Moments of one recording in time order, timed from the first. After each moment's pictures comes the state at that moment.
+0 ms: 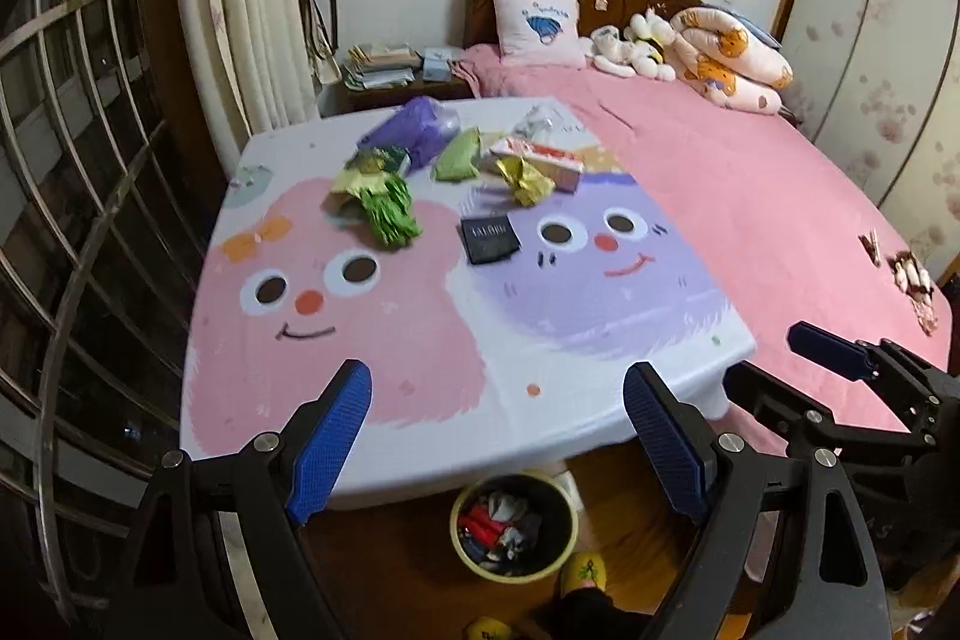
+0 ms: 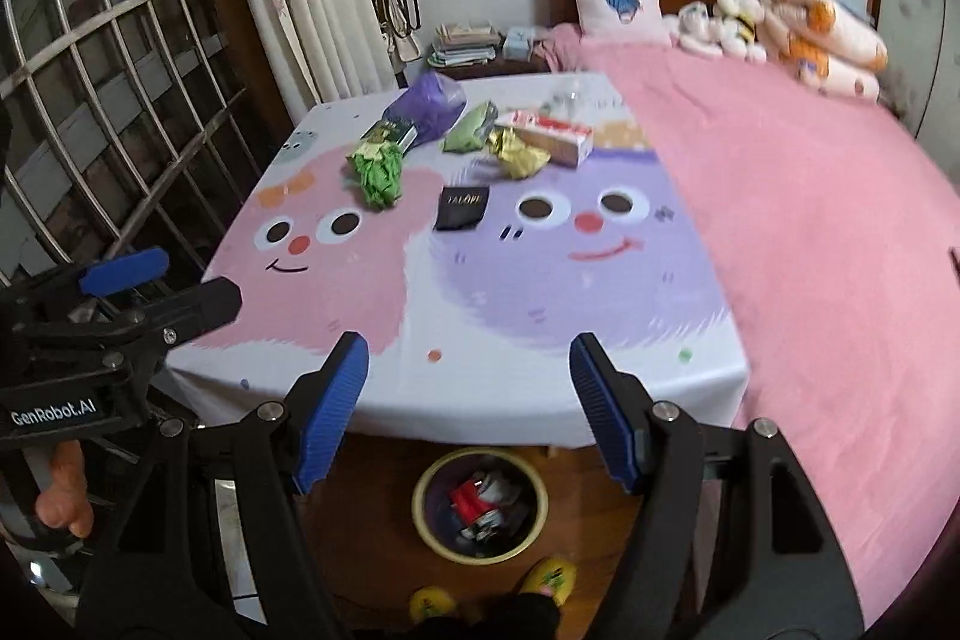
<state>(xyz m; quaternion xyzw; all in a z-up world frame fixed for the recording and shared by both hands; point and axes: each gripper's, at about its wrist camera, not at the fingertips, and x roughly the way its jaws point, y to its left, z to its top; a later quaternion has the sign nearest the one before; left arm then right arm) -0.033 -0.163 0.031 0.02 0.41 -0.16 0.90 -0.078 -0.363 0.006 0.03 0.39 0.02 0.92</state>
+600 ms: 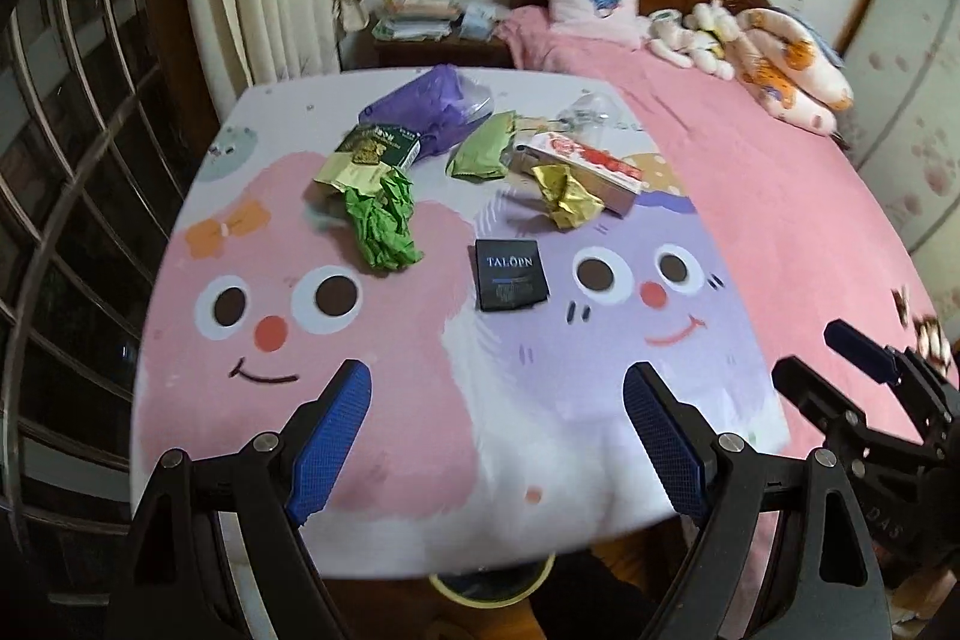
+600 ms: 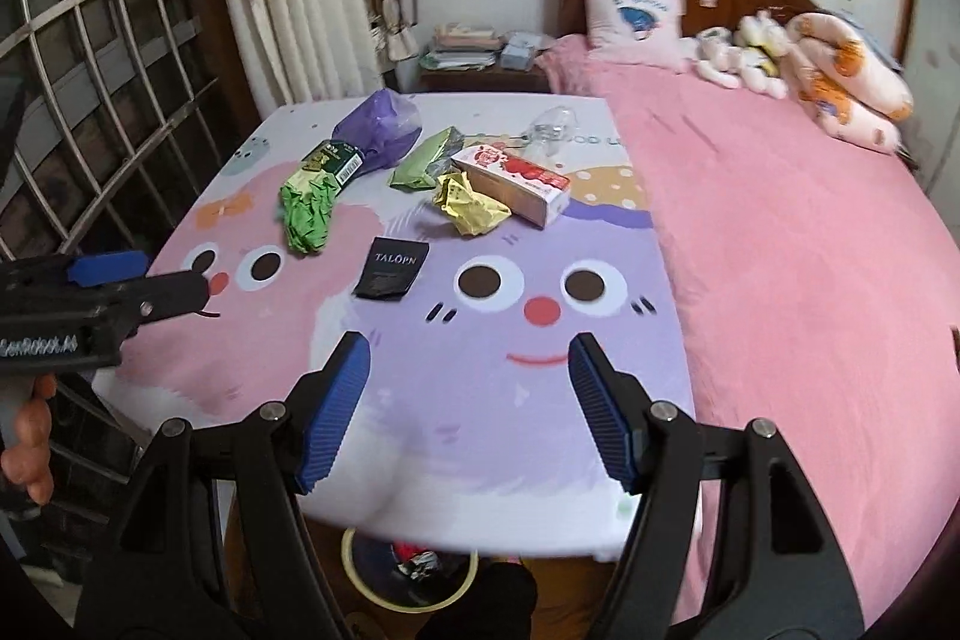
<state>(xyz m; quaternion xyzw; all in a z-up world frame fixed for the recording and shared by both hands) 0.124 -0.209 -0.021 -0.04 0.49 -0.10 0.86 0.074 -0.436 -0.028 -0.02 0.40 0.06 0.91</state>
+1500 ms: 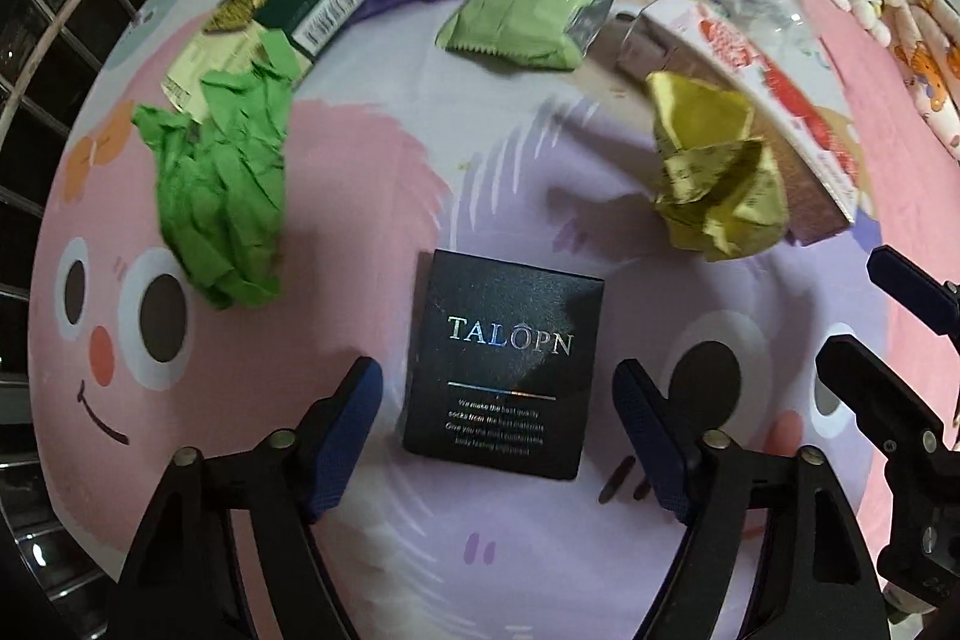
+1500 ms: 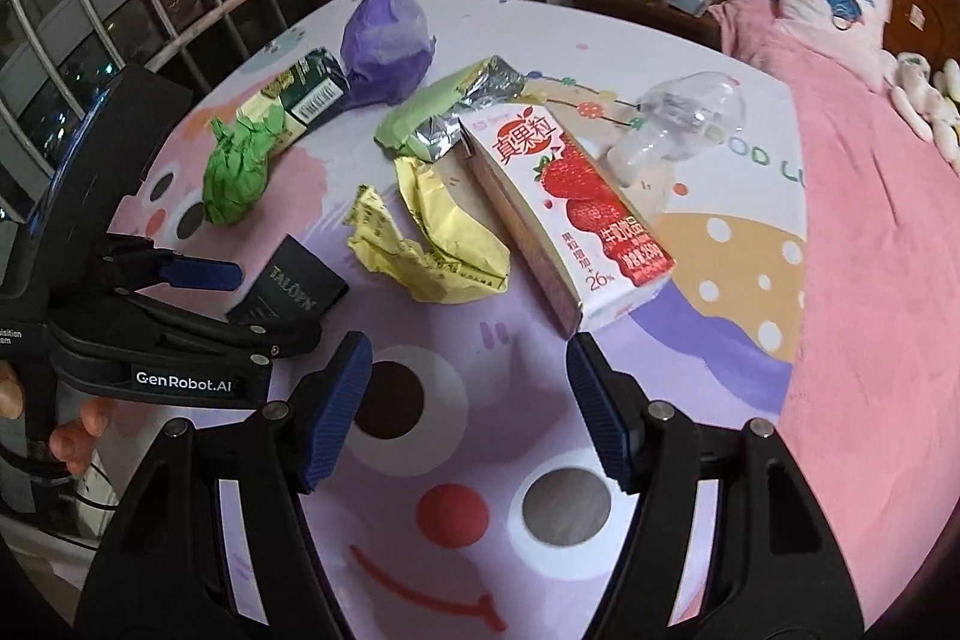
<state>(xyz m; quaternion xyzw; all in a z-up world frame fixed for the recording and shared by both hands) 0.331 -0.301 -0.211 -0.07 0.64 0.02 0.76 0.324 -0.477 -0.158 -0.10 0.49 0.26 0.83</state>
